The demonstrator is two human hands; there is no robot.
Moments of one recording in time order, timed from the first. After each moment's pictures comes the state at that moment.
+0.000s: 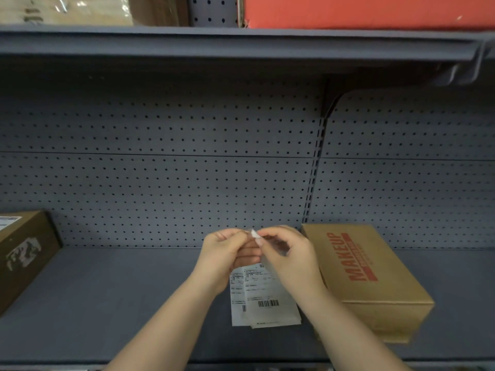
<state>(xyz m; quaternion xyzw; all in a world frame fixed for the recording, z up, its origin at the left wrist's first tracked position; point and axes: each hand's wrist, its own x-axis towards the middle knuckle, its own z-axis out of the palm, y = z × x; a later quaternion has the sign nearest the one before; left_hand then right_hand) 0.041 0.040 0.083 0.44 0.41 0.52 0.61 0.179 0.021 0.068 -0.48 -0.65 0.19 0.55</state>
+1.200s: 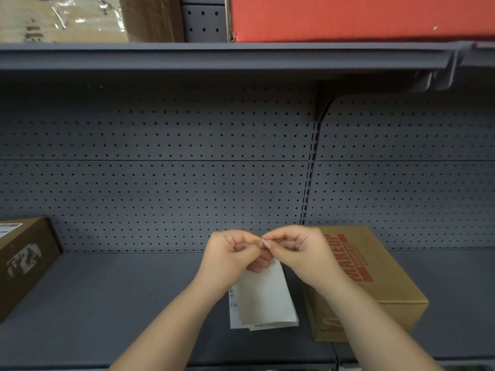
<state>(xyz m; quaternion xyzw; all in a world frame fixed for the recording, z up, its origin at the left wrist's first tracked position) 0.049 0.019 0.093 0.62 0.38 0.50 0.47 0.207 0.011 0.095 -0.43 -0.66 0.32 0.53</state>
